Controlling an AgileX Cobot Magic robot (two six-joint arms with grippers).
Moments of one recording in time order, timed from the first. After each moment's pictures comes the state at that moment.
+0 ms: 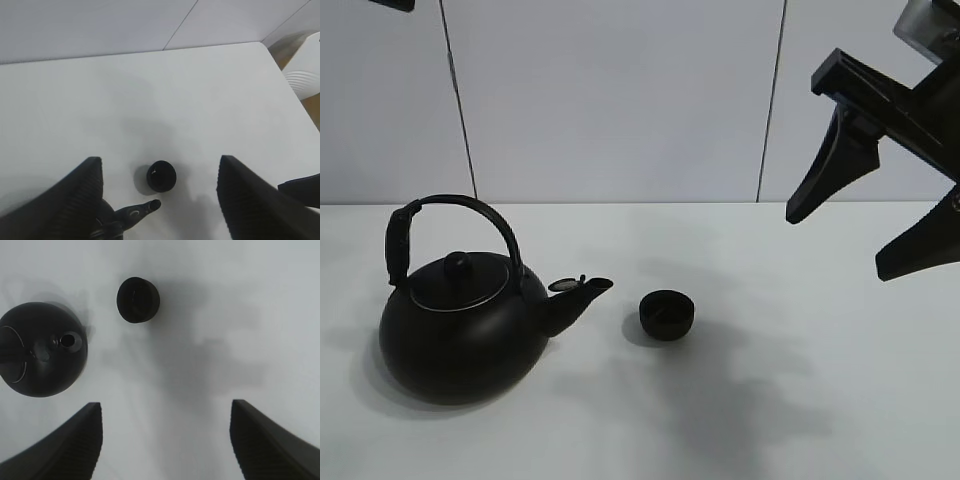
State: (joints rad) left arm -0.29 1.36 -1.15 -0.71 0.63 0.41; right arm 0.22 1.35 -0.82 0.52 0.68 0.10
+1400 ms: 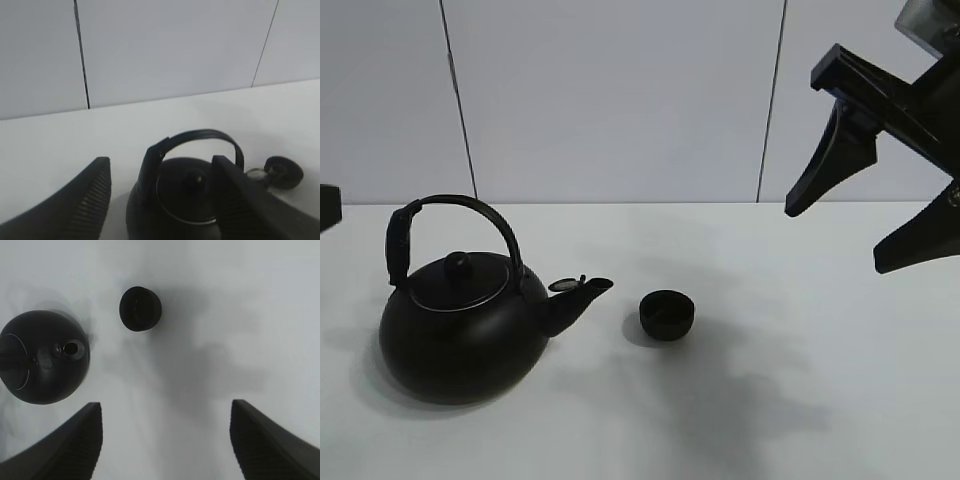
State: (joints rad) left arm -0.68 1.07 -0.11 -0.54 -0.71 0.34; right arm 0.22 1.35 -0.82 0.52 0.65 0.10
